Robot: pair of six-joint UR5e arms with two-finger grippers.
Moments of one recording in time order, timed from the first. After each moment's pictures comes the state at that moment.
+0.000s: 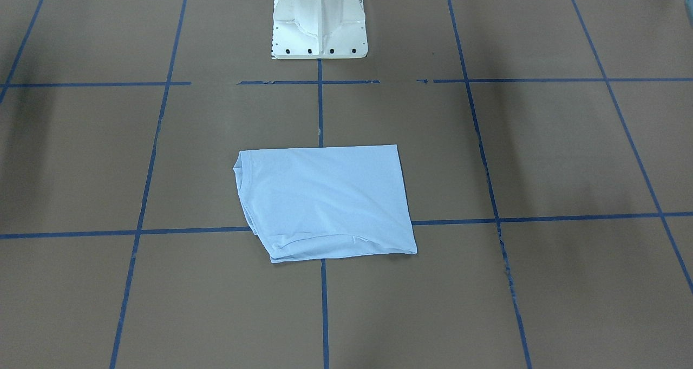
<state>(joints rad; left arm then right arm) -1.50 -1.45 -1.74 -1.62 -2.26 0.07 1.48 -1.65 1.72 -1.60 2.38 0.10</state>
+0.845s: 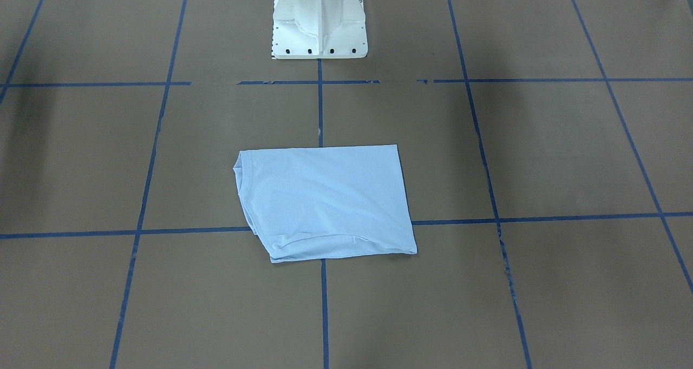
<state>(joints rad) -1.50 -1.46 -1.80 -1.58 -2.24 0.08 1.48 -1.65 1.72 -1.60 2.38 0.10</state>
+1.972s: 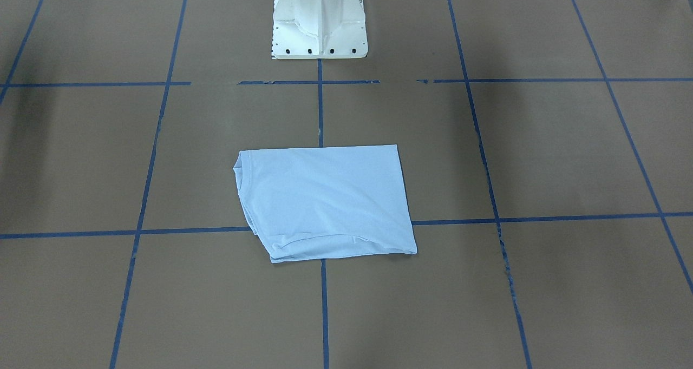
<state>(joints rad) -1.51 -1.45 -1.80 -1.58 -2.24 0.09 1.48 -1.65 1.72 -1.57 2.38 0.10</state>
